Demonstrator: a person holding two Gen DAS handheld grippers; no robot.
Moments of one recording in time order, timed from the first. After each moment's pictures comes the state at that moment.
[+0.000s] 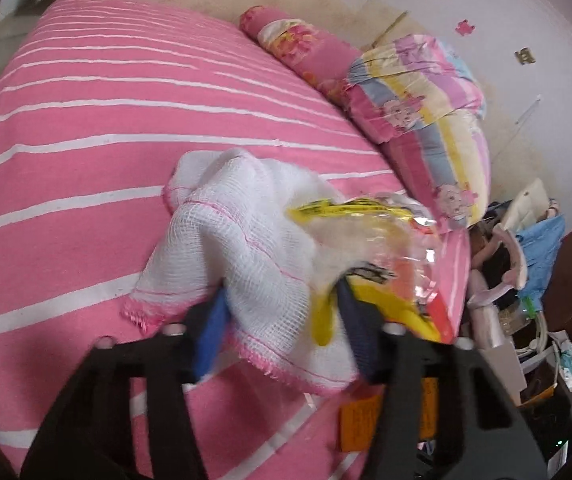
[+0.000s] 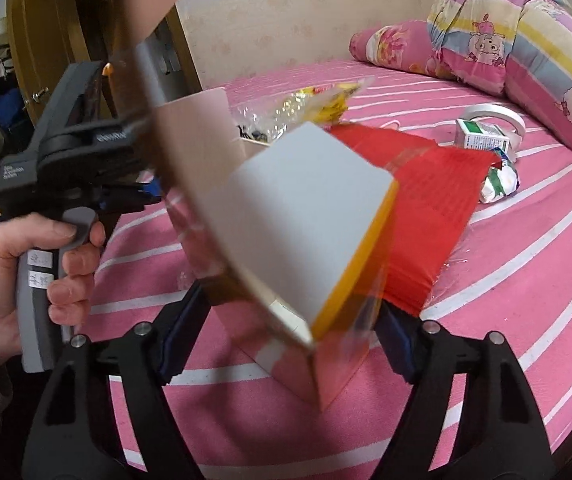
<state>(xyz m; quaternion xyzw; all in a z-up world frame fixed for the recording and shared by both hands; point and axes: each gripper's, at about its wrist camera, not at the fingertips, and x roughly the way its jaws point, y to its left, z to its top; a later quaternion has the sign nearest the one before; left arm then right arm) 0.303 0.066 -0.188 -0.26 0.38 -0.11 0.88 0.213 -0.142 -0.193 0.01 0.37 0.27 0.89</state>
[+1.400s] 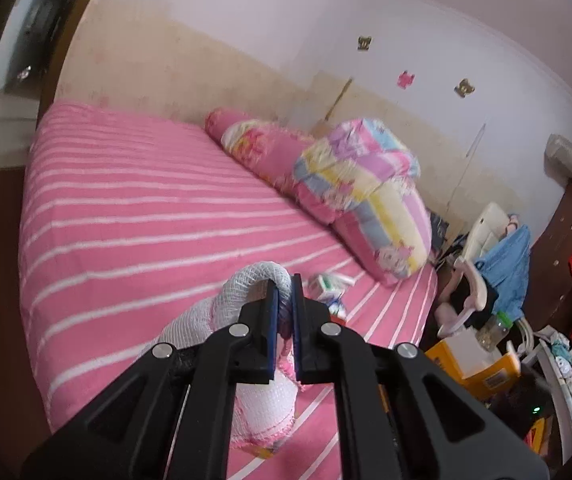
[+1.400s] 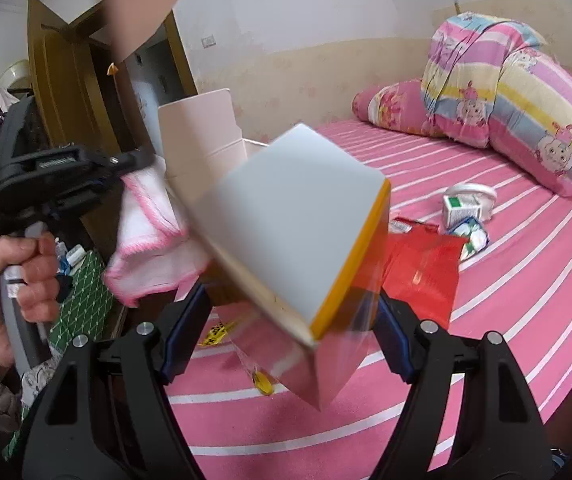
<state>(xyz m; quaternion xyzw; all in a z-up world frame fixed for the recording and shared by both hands) 0.183 0.094 -0.023 -0.22 0.23 -0.12 0.94 0.175 -0.205 -0.101 0.06 0.29 0.26 0.92</state>
